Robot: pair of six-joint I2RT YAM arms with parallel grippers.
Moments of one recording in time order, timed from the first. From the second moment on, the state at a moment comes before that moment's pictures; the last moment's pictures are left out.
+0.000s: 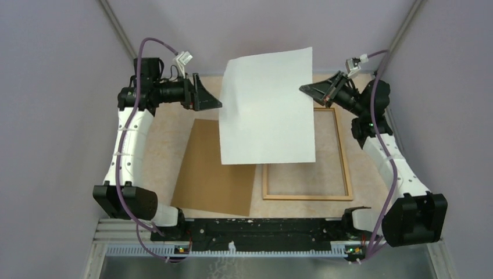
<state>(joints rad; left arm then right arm) -0.03 1.44 1.67 -0.86 1.08 -0.12 0.11 1.24 1.00 0.41 -0.79 1.23</state>
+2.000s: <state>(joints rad) -0.03 1.55 1.57 -1.01 0.74 0.27 0.03 1.39 1.11 -0.57 -0.27 0.29</state>
